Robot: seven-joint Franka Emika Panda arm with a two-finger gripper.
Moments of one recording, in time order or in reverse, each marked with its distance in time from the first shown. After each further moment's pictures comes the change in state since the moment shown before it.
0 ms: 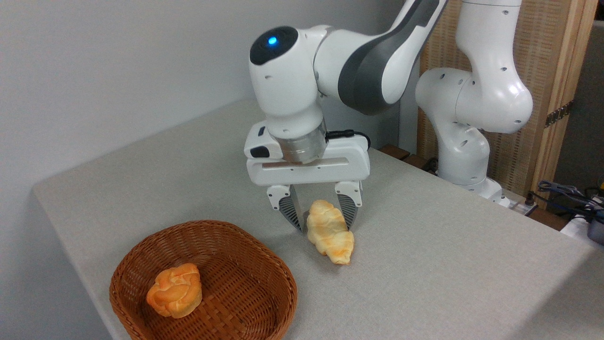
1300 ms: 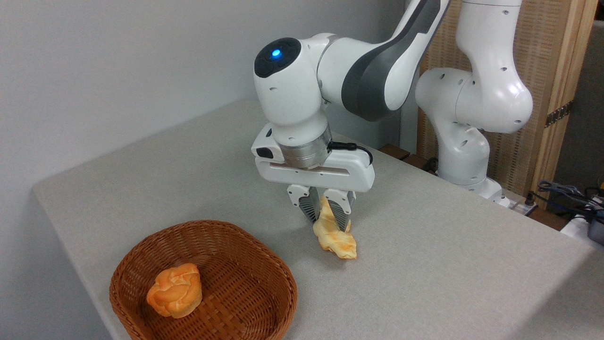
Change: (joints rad) arm 0.002 -0.002 -0.002 -0.022 0.000 -0.017 0.247
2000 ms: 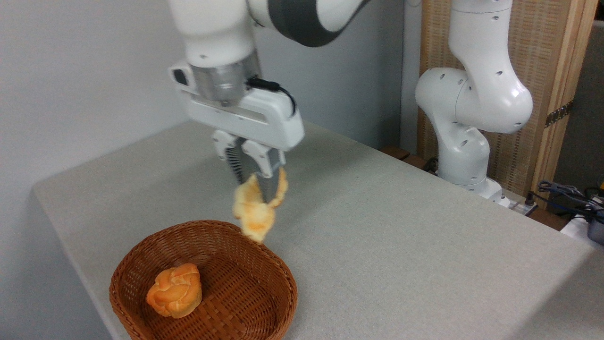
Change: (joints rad) arm -0.007 0.231 -0.016 0.615 -0.002 -0.240 0.163
